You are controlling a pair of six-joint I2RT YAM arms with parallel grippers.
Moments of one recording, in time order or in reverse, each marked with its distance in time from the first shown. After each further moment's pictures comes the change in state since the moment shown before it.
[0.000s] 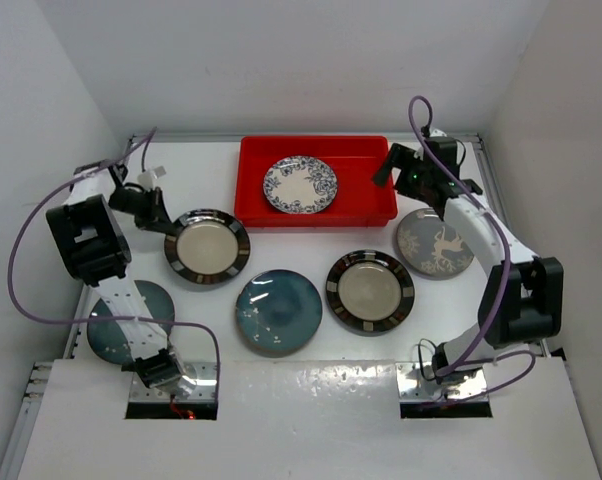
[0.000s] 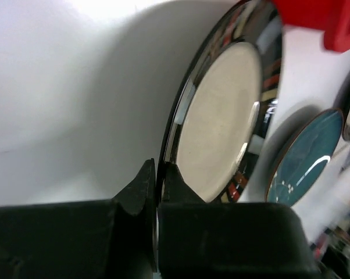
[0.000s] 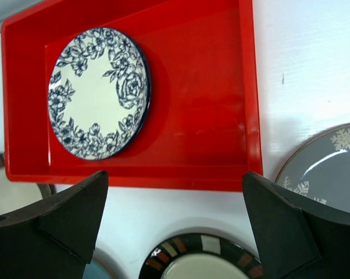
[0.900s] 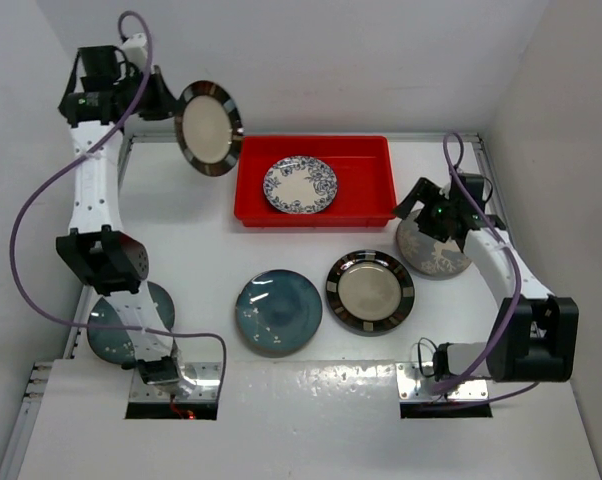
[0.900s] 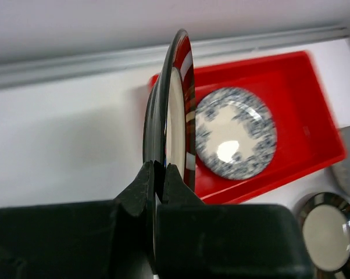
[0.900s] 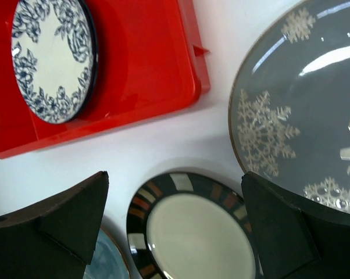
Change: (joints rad) left arm -0.227 -0.168 0.663 0.198 -0.126 -0.468; right arm -0.154 -0.204 -0.289 -0.056 -0.129 0.084
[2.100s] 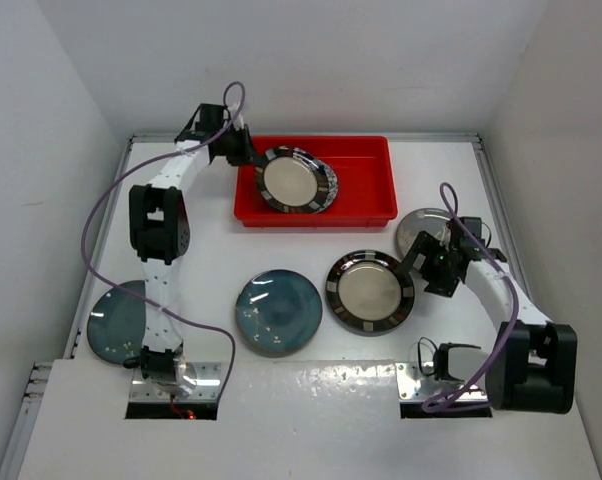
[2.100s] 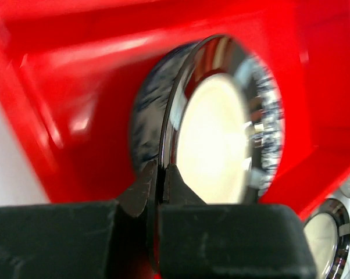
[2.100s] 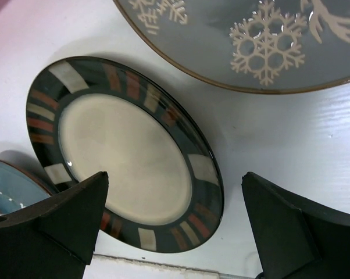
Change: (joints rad) left arm -0.311 0.387 -0.201 0.411 -0.009 -0.222; right arm -0.056 -0.162 -0.282 -0.238 -0.009 -0.061
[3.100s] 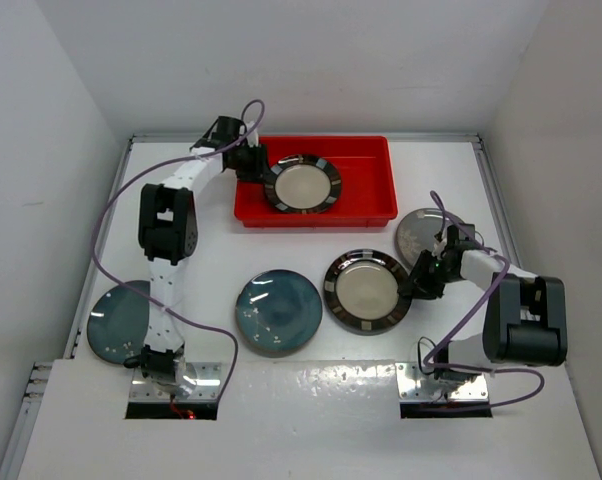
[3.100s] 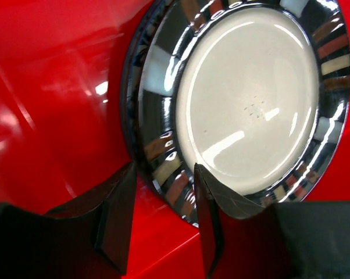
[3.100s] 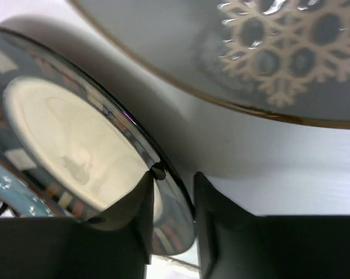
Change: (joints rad) left arm -0.044 0.031 -0.080 -0.058 -0.076 0.076; right arm -0.050 0.245 -0.040 0.079 -0.142 -0.103
